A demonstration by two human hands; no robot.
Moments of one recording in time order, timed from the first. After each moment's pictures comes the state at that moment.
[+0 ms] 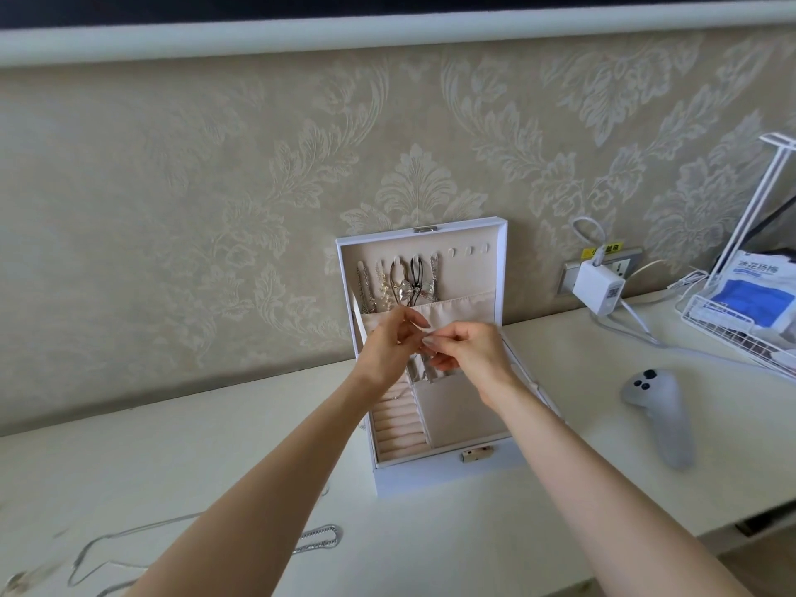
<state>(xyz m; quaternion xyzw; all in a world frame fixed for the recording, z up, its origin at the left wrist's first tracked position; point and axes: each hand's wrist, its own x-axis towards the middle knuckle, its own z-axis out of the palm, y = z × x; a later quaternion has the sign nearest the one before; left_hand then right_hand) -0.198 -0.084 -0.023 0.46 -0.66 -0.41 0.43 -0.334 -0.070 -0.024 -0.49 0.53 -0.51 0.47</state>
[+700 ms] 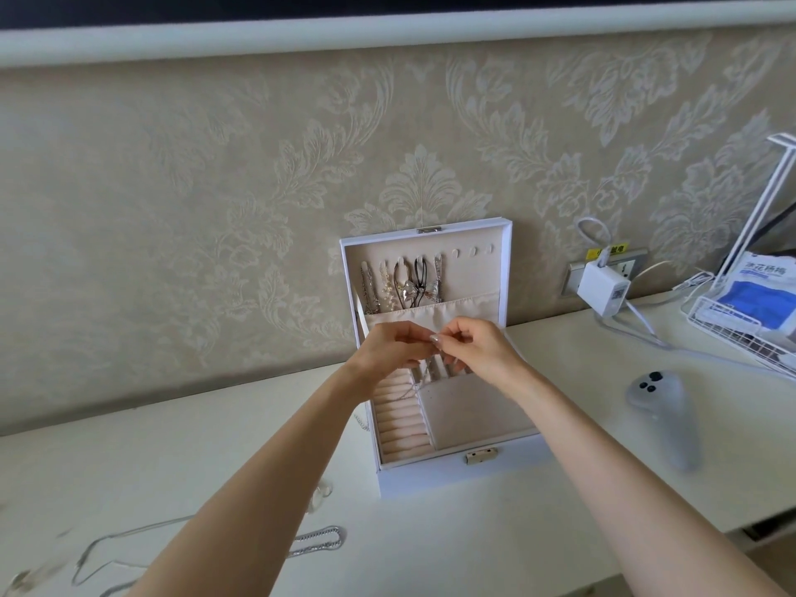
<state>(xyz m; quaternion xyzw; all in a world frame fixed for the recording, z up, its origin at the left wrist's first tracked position) -0.192 -0.086 -0.009 0.49 -0.61 -0.52 0.34 -0.350 -0.076 -0.021 -0.62 0.53 -0.40 0.41</state>
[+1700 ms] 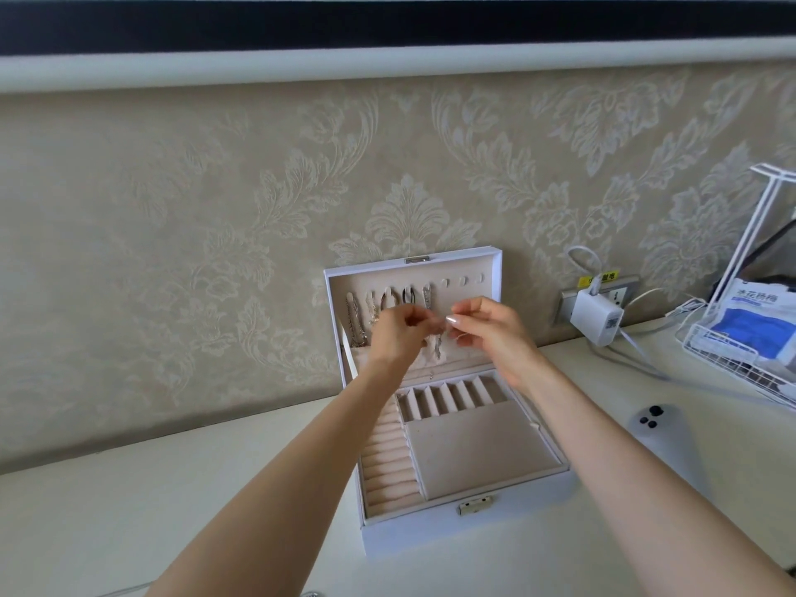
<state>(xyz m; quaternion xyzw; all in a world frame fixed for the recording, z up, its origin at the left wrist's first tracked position) -0.234 -0.131 0.010 0.51 -0.61 -0.39 0.46 -0.379 -0.121 0.002 -0.50 0.44 -0.56 0.49</state>
